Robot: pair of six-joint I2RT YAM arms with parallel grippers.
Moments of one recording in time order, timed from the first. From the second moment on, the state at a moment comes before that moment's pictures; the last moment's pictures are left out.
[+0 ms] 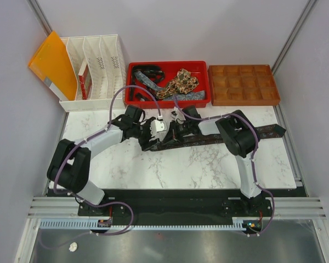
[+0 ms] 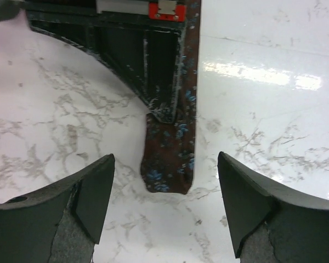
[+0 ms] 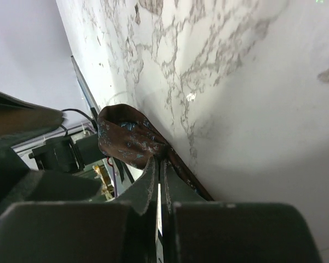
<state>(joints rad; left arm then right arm) -0.45 1.55 0.93 -0.33 0.55 0.82 0.52 2.18 1.19 0.15 -0.88 0.79</state>
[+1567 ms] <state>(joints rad) -0.49 1.61 0.82 -0.28 0.47 0.61 0.48 2.20 1.10 0.35 -0.97 0.87</state>
